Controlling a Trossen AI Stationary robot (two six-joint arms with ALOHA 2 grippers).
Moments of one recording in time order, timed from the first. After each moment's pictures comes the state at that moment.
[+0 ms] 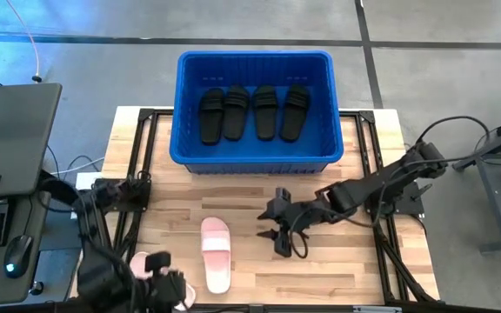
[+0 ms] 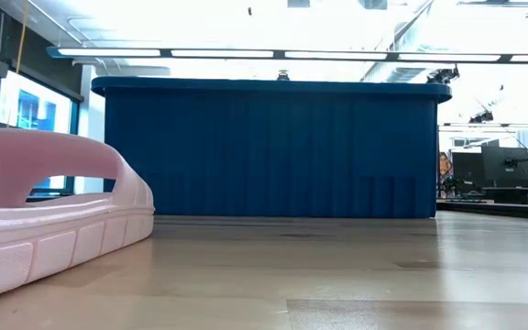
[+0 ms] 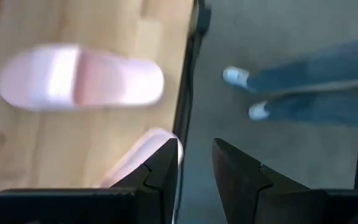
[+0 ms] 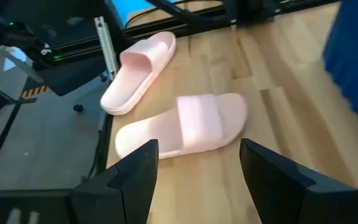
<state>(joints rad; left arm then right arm) -0.89 1.99 2.33 -1.57 -0.27 -1.15 0.42 1.59 1.39 -0.42 0.24 0.45</state>
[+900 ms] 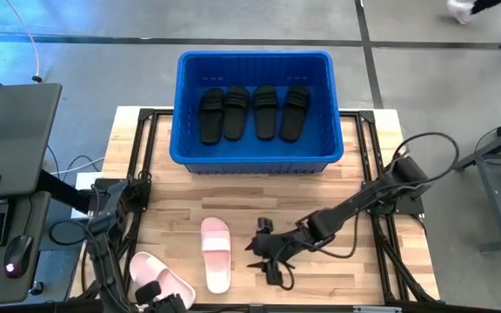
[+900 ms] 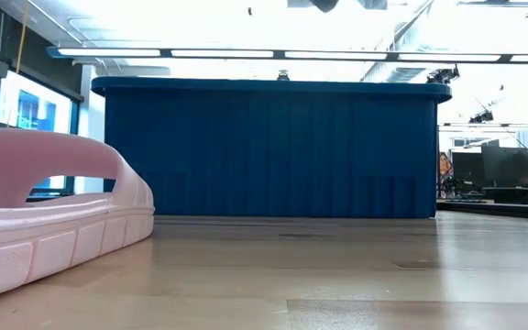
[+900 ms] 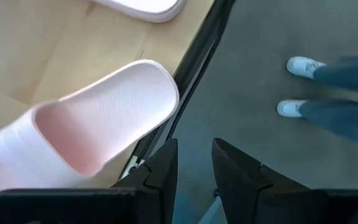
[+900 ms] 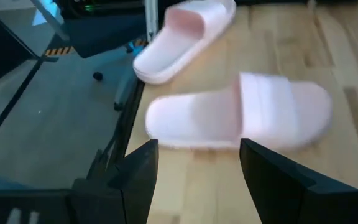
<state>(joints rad) -0.99 2.25 2.33 -1.57 -0.19 -1.61 0.51 1.82 1.39 -0.19 0.17 0.34</state>
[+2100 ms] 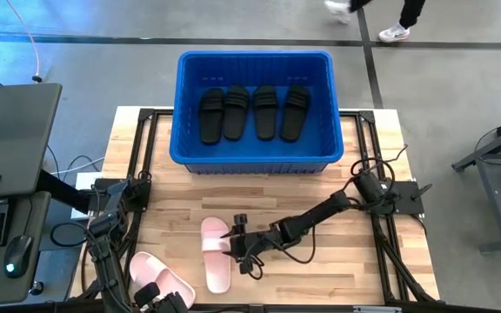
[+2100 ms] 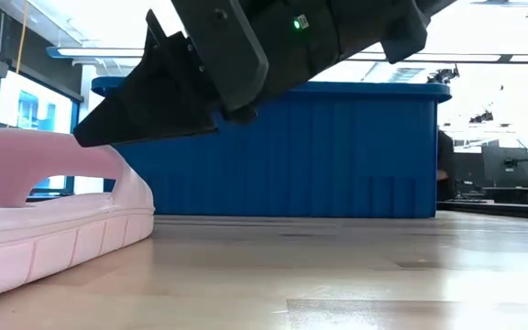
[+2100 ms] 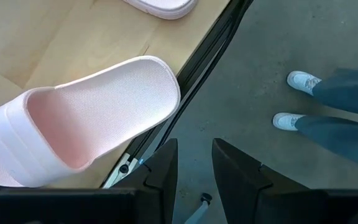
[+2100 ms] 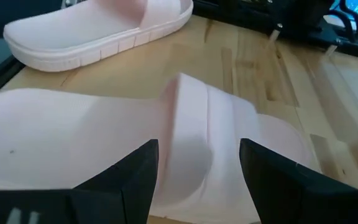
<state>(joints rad) -0.99 2.27 2.33 -1.57 -0.19 -1.72 0.41 2.20 1.39 0.32 0.31 -0.03</state>
